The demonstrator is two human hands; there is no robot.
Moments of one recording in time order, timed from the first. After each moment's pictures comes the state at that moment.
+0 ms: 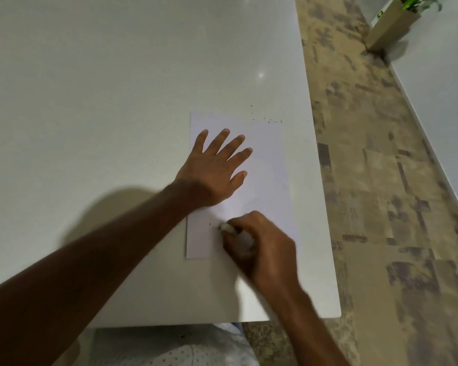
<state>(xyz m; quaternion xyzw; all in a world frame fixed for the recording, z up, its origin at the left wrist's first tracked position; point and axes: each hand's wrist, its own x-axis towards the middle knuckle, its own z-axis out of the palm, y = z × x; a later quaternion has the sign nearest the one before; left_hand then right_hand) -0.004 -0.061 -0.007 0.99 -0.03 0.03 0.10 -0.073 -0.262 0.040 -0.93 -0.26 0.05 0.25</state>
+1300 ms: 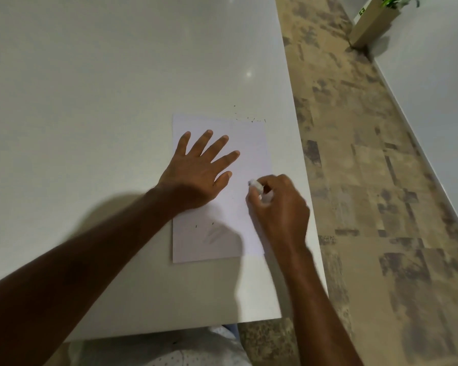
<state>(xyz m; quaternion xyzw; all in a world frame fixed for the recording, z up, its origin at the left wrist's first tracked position) -0.003 -0.060 -0.008 0.99 -0.04 0.04 0.12 -0.004 -0.262 0.054 -0.97 -0.10 -0.05 0.23</state>
